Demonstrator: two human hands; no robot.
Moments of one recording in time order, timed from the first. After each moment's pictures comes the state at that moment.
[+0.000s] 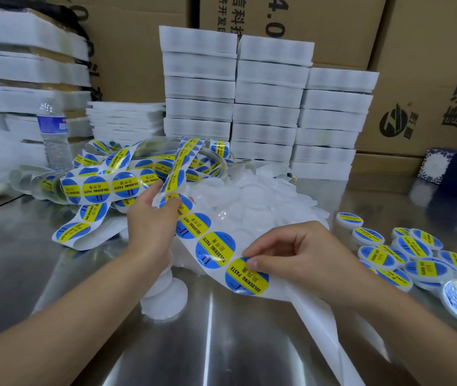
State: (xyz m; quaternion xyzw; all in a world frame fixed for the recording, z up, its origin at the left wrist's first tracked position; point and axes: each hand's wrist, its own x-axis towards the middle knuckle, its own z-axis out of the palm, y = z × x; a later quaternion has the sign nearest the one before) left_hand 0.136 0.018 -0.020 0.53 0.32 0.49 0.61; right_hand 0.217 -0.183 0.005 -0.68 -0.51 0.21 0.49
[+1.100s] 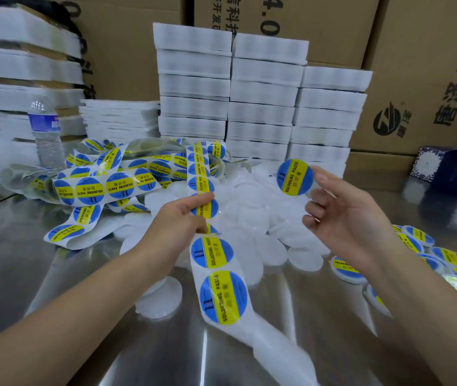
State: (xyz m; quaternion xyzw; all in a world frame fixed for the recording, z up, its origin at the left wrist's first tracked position) left_hand 0.135 -0.003 -0.015 0.68 0.21 0.31 0.63; right_hand 0.274 -0.190 0.020 -0.50 -0.30 0.26 0.77
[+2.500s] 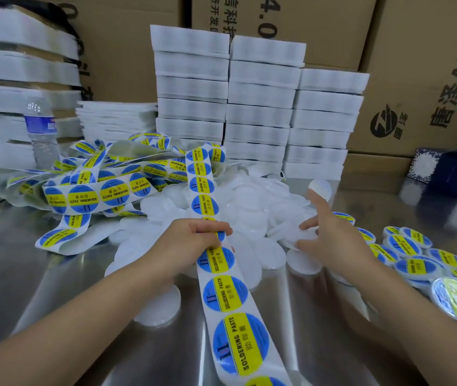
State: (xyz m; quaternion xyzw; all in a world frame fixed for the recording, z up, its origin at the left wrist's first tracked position) left_hand 0.138 -0.011 -0.026 0.73 0.20 0.22 0.62; right_hand 0.305 -0.186 -0.020 -0.90 -0.34 -0.06 0.28
